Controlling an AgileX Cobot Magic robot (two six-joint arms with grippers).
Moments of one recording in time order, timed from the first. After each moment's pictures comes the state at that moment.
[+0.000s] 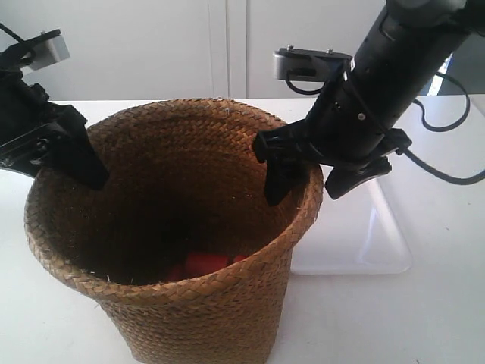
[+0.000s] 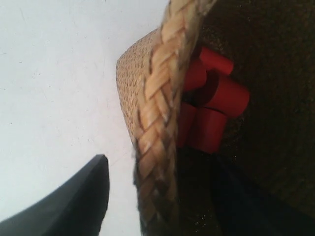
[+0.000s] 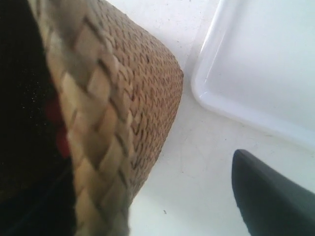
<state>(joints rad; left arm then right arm) -0.08 1.45 -1.24 -0.52 1.24 0.36 0.35 1.58 -1.34 0.26 1.14 0.05</state>
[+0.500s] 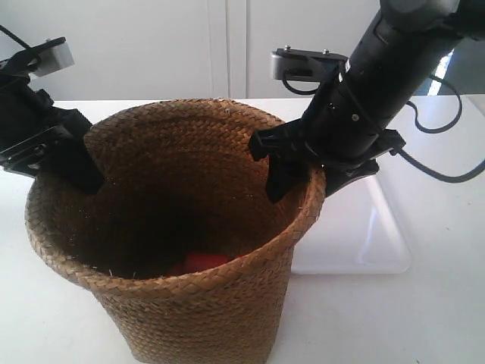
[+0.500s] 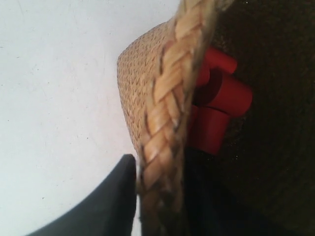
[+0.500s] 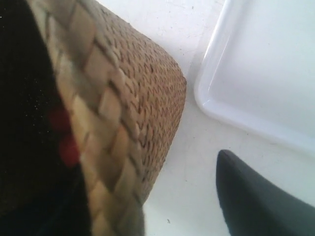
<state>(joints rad) -0.08 1.47 -1.24 -0.52 1.24 0.35 0.35 1.60 -1.34 0.27 1.11 0.05</state>
